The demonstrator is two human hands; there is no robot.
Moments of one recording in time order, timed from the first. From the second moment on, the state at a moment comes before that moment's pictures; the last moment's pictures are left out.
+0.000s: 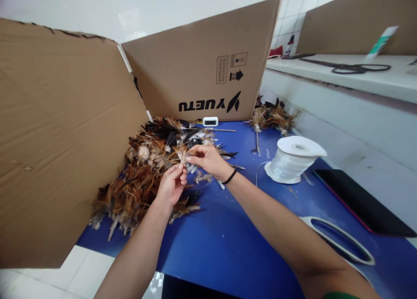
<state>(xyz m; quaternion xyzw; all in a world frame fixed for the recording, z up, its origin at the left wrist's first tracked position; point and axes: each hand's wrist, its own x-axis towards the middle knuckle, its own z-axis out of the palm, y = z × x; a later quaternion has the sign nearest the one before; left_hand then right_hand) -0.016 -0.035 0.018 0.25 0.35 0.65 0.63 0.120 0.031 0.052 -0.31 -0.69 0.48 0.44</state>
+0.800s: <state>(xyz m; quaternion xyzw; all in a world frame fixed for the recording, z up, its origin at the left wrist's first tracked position) -0.031 -0.037 0.034 0.26 0.34 0.78 0.46 0.126 0.058 0.028 -0.39 -0.78 0.29 0.38</state>
